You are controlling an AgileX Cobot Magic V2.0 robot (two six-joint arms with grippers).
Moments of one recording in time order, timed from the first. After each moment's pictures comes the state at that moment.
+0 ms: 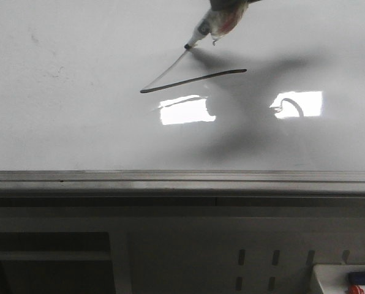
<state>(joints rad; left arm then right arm) -0.50 0.23 -0.38 -0.52 0.26 0.37 0.61 1.22 -0.82 0.57 0.03 -0.68</state>
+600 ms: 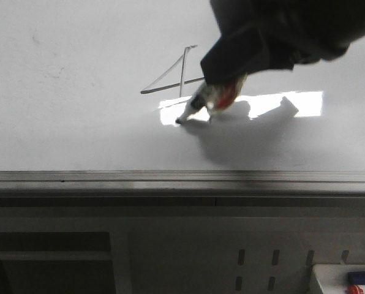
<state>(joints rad) -0.50 0.23 -0.38 -0.52 0.27 0.37 0.67 1.21 -0.70 0.65 0.13 -0.67</state>
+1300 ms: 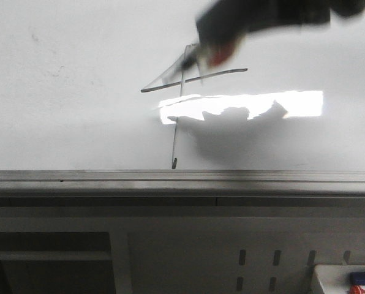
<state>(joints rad) -0.50 0.23 -0.38 -0.53 0.27 0.37 0.73 1.07 -0.74 0.68 0.12 -0.67</state>
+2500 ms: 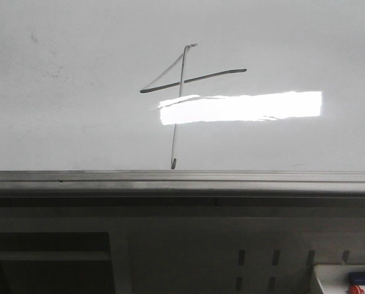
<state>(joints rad) -0.50 0.82 -1.02 -0.90 1.23 1.01 1.06 1.03 -1.12 0.61 0.64 -0.91</state>
